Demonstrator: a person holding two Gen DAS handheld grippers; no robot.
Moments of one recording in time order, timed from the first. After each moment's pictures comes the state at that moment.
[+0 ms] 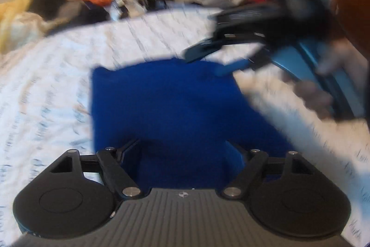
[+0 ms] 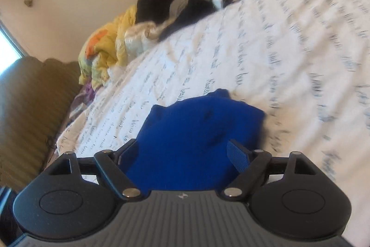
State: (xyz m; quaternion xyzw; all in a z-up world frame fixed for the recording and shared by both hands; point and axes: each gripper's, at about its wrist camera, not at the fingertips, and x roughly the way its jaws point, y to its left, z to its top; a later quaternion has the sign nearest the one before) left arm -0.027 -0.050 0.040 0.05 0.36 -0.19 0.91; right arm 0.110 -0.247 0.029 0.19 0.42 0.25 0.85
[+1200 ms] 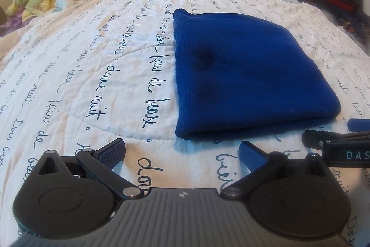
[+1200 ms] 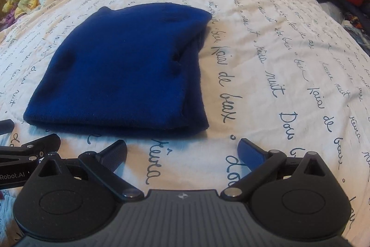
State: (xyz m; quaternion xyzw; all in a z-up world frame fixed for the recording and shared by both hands) left arm -0.094 -0.008 0.022 0.01 0.41 -0.01 0.91; right arm -0.081 -0.191 -0.002 0.00 0.44 0.02 0.90
